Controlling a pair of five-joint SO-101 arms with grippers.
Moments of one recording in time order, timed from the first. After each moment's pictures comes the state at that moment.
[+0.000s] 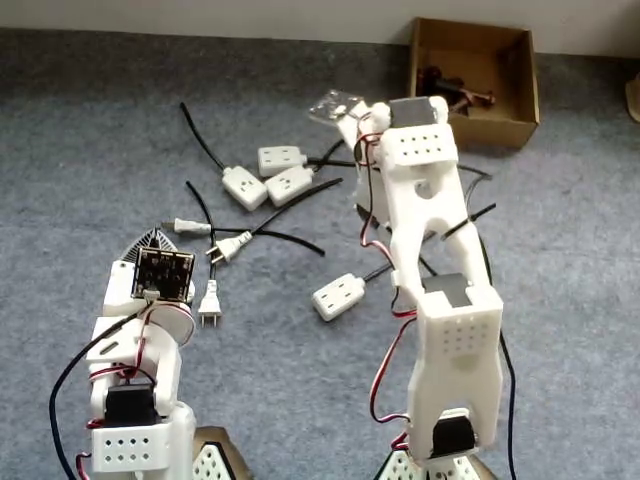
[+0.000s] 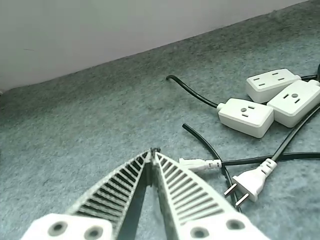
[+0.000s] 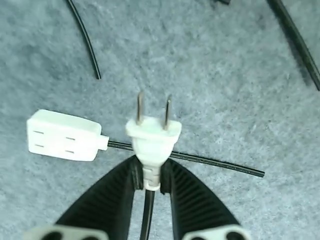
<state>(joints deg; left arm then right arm) -9.9 -102.6 96.0 34.9 -13.8 -15.9 32.8 -40.6 99.7 41.5</state>
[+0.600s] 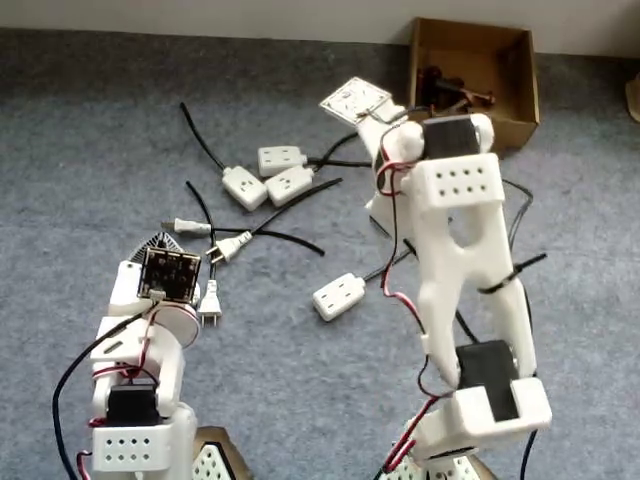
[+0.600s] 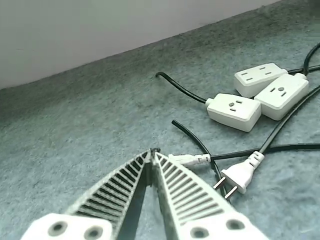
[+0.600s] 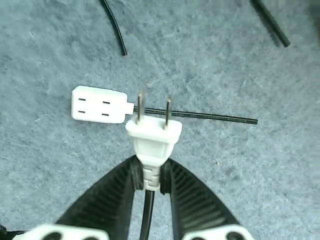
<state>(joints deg) -7.7 -102.6 96.0 37.1 -15.3 -15.8 -1.4 -16.5 99.7 36.9</state>
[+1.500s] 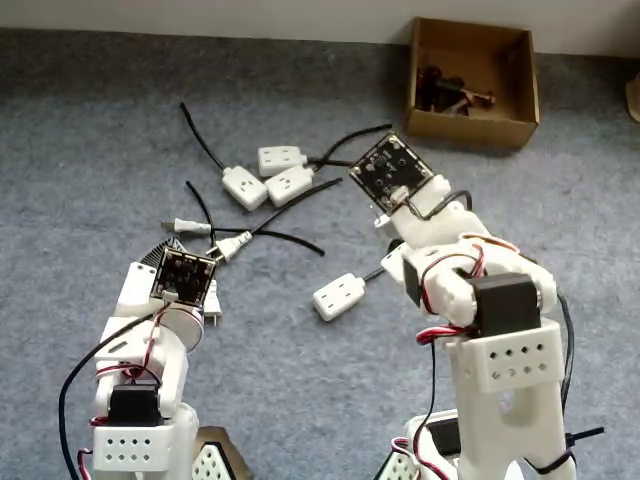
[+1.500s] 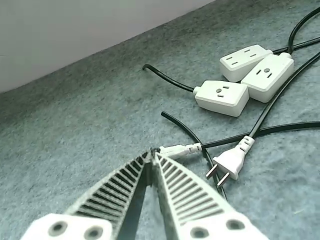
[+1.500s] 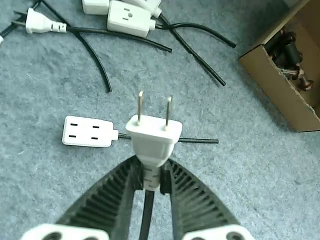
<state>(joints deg) -6.3 -102.6 96.0 39.3 -17.8 -16.0 -46.9 24.1 77.9 35.5</state>
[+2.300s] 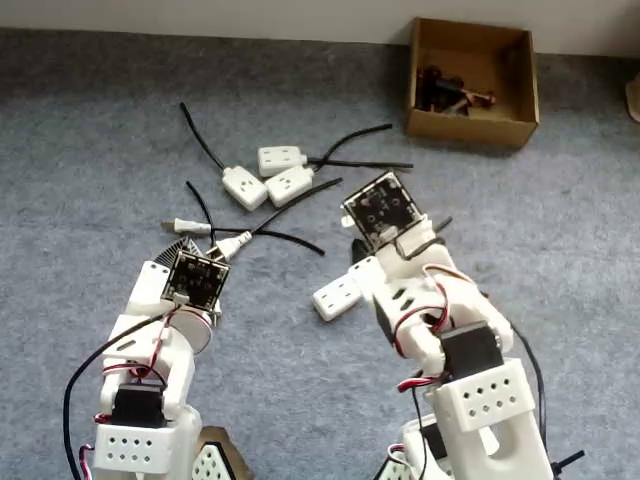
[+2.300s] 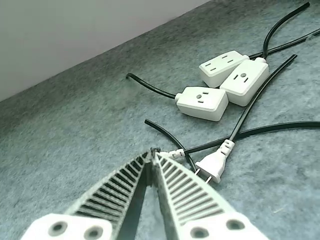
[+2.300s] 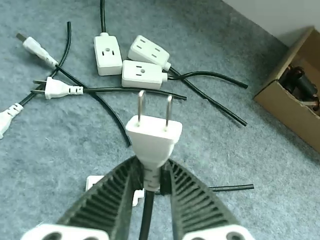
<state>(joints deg) -2.4 -102.6 96.0 39.3 -17.8 -24.8 -60.8 51.1 52.8 21.9</state>
